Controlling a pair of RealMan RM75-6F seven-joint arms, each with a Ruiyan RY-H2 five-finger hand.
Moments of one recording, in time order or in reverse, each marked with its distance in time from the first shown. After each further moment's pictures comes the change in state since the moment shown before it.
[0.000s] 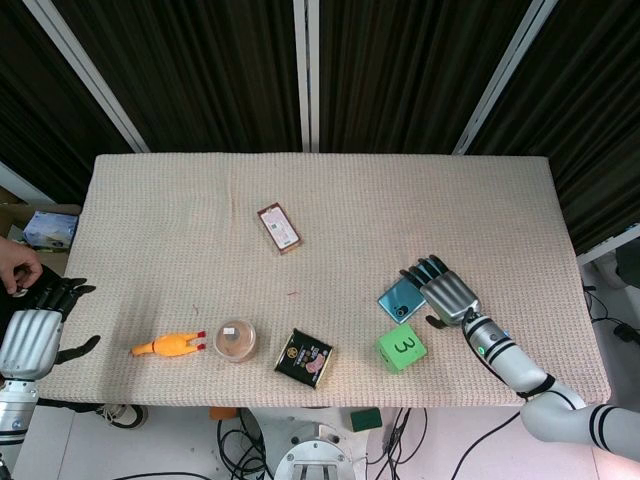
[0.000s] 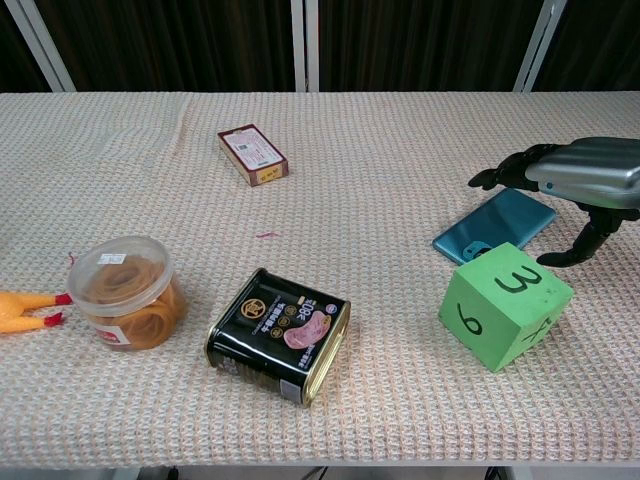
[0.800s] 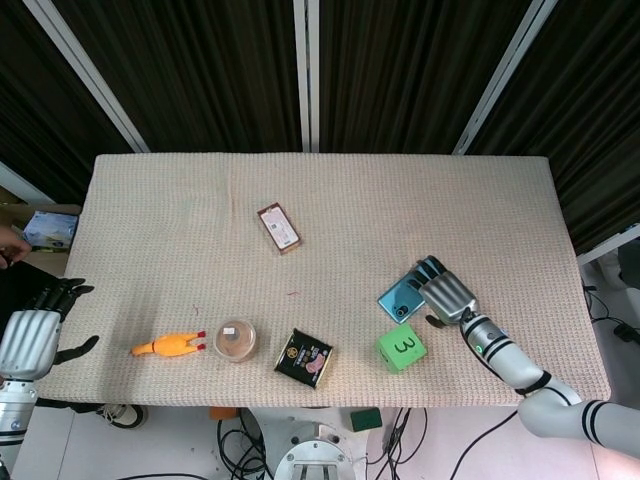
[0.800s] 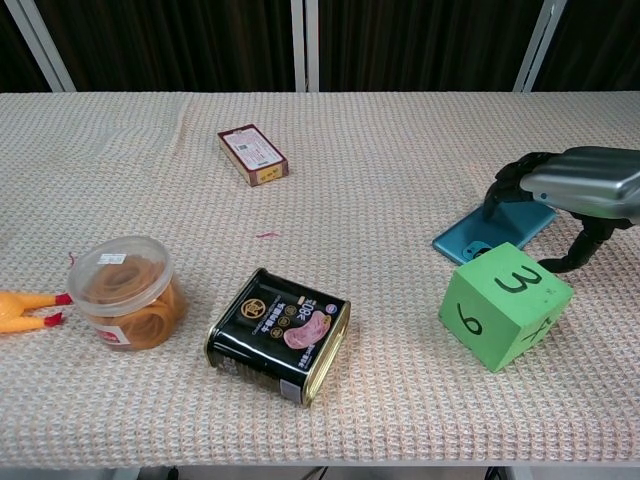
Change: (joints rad) left arm 0.001 0.004 -0.002 -0.005 -0.002 0.001 0.005; right arm 0.021 -0.042 -0.031 0.079 -0.024 0.013 0.028
